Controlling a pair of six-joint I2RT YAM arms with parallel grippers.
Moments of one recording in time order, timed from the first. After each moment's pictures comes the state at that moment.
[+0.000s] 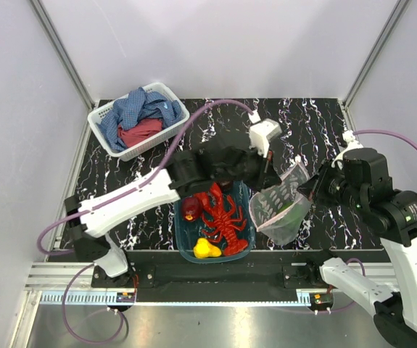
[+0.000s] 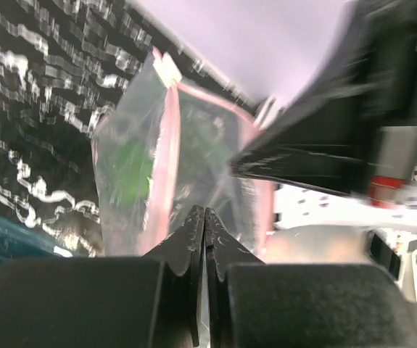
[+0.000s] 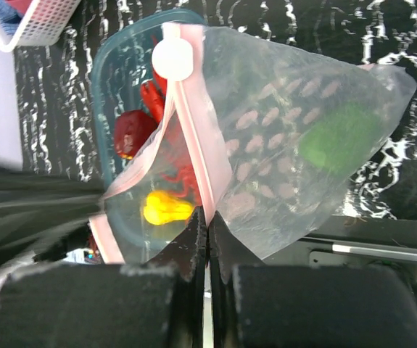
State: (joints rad) left arm -1.14 1.58 1.76 -0.53 0.13 -0.50; right arm 0.42 0.86 1.48 -1.30 -0.01 0.64
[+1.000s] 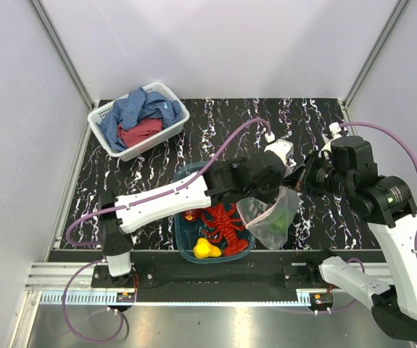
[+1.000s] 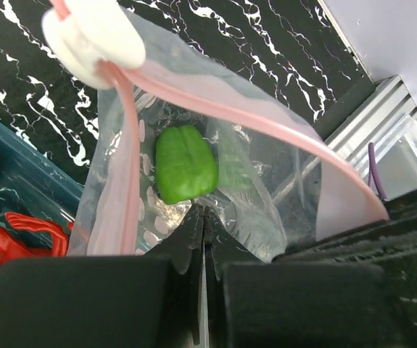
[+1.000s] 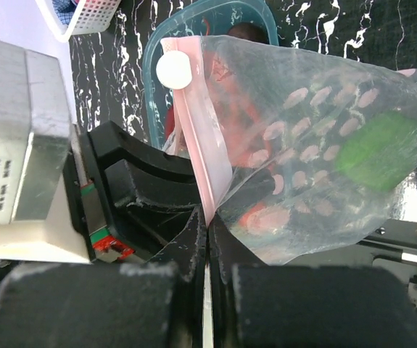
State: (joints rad) left arm -1.24 1.80 1.86 -0.74 -0.20 -0.59; right arm 0.42 0.94 1.46 -1.19 -0.16 0.75
